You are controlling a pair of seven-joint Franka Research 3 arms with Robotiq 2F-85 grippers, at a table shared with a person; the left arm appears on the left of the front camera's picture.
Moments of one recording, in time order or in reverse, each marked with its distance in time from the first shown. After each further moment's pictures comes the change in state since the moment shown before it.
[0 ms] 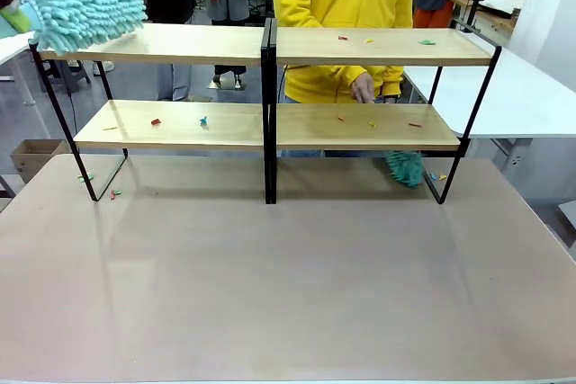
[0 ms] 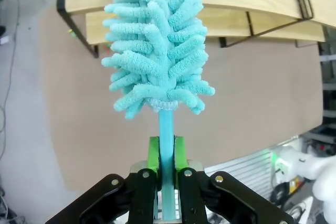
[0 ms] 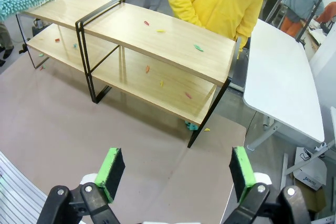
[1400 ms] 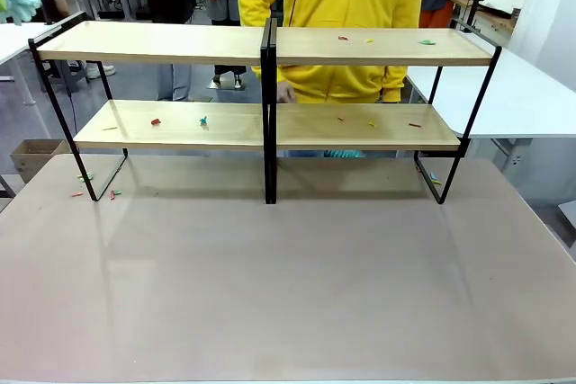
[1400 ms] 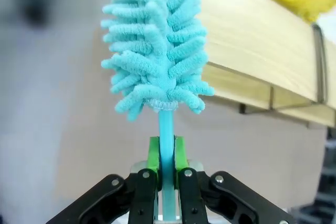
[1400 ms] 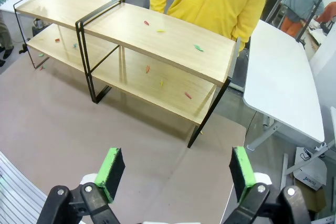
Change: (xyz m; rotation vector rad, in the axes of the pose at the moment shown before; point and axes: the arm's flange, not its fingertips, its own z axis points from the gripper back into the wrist) left arm -0.010 -0.005 0.022 0.139 -0.253 0.253; right arm 0.000 0.000 0.000 0.000 0.000 0.000
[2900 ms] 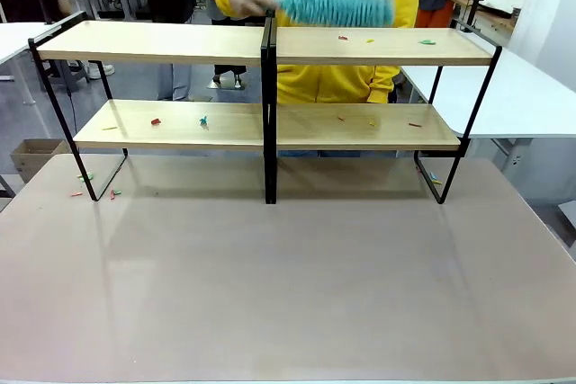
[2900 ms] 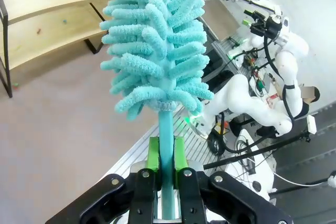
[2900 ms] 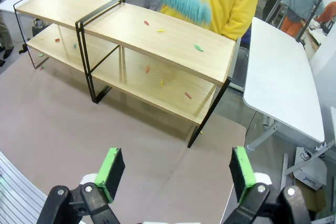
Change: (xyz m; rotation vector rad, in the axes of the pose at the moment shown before) left arm -0.071 0.204 0.104 -0.930 0.061 -0.427; right arm 0.000 0.000 0.000 0.000 0.000 0.000
